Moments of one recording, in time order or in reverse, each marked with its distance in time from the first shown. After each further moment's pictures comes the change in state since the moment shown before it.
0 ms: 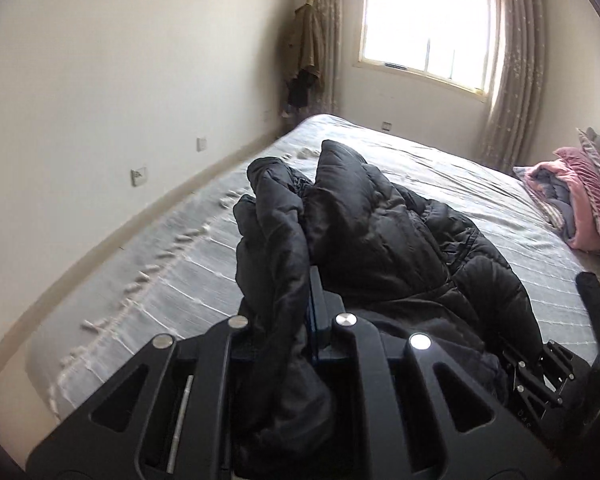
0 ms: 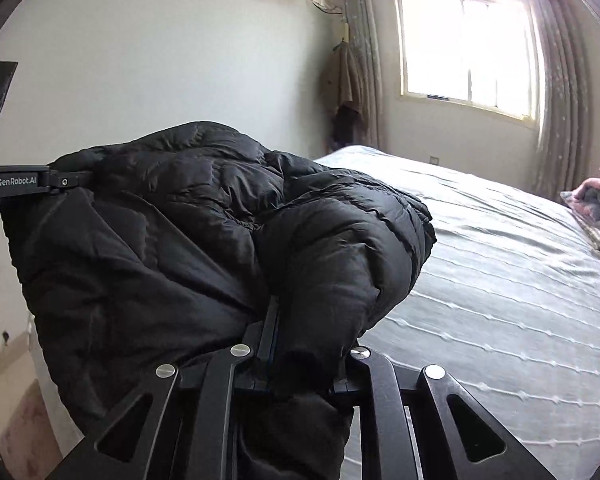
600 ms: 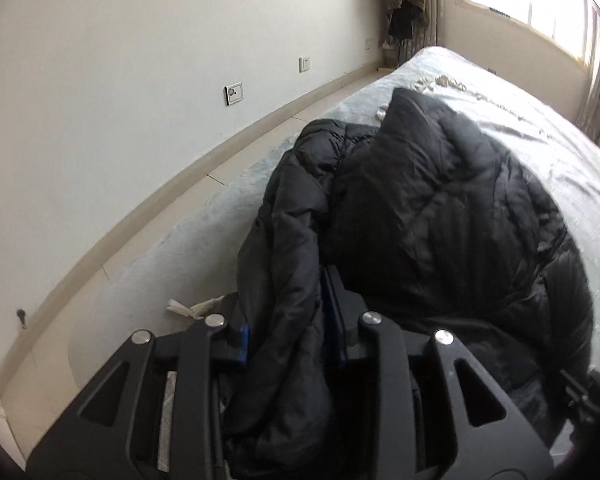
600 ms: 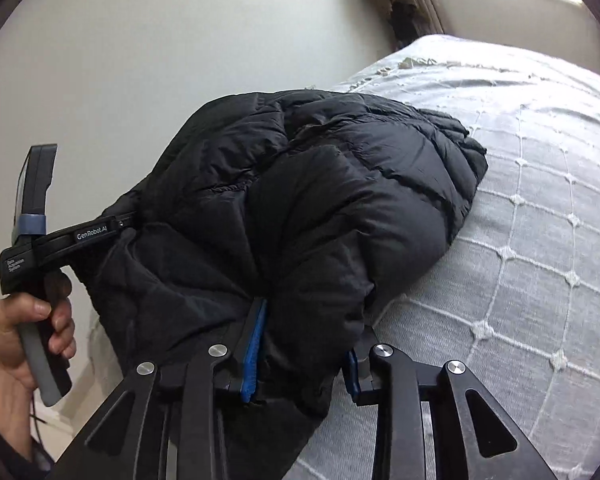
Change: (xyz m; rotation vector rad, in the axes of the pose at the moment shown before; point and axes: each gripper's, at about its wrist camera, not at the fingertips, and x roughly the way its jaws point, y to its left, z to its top) left arm 0.140 0.153 -0.054 -0.128 0.256 0.263; right arm 0.152 0.075 -0.018 0.220 0.336 0.358
